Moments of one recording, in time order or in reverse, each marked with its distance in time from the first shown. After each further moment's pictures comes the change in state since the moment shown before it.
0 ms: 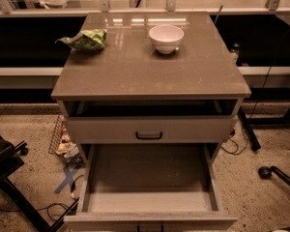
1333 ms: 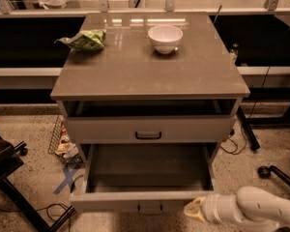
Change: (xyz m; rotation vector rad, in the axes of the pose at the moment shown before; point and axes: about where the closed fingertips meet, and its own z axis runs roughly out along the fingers) arm -0.046 -0.097 0.073 -0.013 -0.022 -0.076
